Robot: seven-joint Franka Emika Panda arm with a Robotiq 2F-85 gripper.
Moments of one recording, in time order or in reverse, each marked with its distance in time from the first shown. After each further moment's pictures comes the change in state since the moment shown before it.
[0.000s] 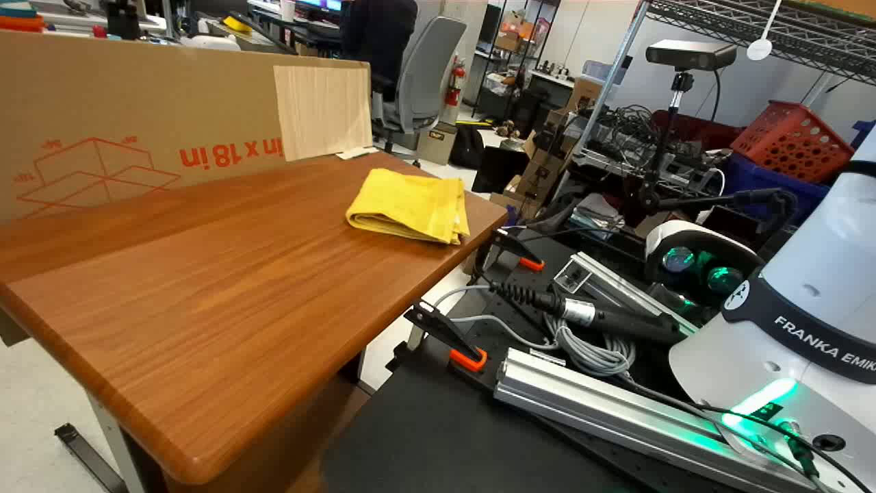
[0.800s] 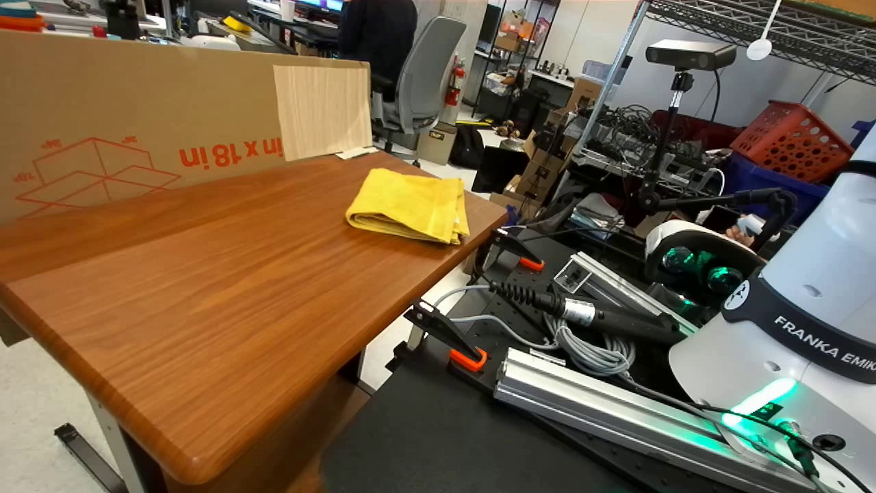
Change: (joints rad) arm 0.016 0.066 0.026 0.023 0.081 0.020 0.098
